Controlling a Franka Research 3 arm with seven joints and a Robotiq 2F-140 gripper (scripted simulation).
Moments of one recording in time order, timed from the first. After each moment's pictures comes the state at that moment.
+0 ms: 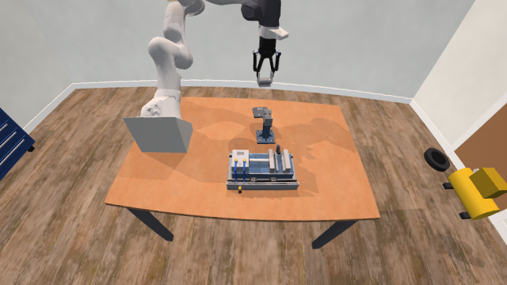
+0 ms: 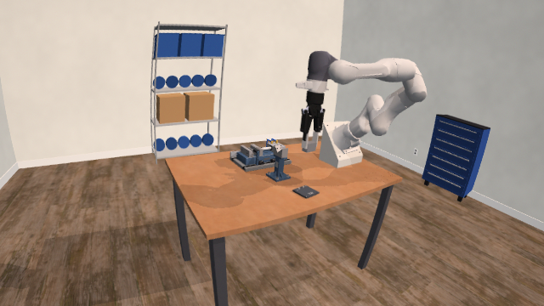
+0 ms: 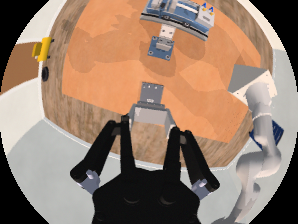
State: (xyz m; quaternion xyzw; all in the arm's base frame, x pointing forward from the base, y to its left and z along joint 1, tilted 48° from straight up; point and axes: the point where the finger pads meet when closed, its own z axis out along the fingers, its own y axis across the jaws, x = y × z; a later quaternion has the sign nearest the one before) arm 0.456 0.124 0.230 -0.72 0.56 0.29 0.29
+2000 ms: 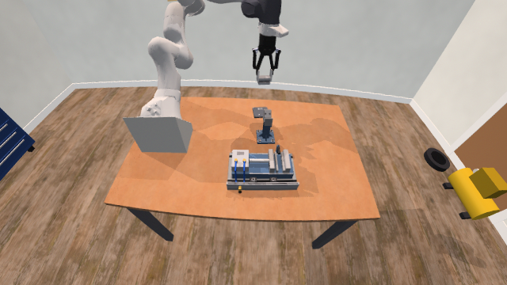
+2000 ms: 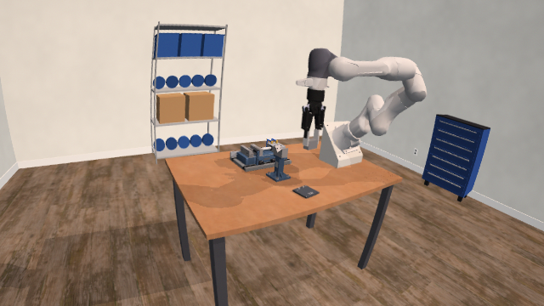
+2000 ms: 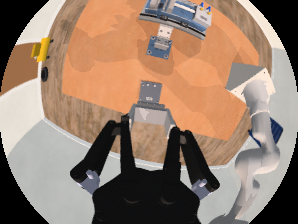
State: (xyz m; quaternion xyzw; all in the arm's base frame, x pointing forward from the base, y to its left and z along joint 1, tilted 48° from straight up) arm 0.453 0.116 0.240 -0.72 0.56 0.29 0.29
